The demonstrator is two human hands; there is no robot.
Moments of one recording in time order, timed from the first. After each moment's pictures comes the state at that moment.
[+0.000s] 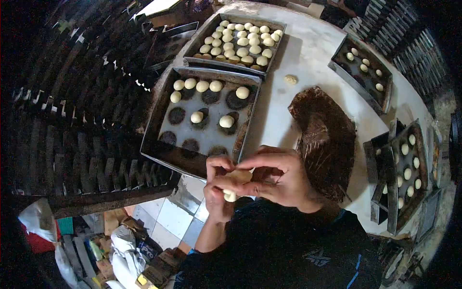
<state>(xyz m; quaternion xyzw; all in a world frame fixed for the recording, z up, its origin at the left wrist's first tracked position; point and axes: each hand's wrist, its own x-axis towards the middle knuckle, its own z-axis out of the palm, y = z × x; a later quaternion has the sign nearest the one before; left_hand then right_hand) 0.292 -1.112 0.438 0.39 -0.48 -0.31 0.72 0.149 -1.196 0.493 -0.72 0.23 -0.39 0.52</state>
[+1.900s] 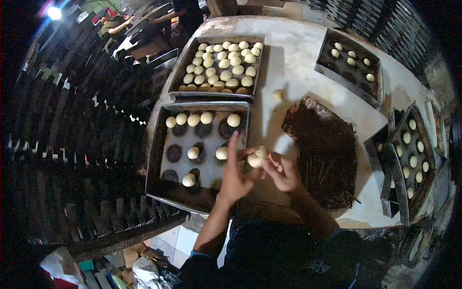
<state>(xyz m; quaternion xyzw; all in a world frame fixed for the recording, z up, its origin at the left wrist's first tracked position) 0.310 -1.235 0.398 0.50 -0.61 -0.39 0.48 0.148 -1.250 0.357 -0.48 0.35 -0.44 0.68</state>
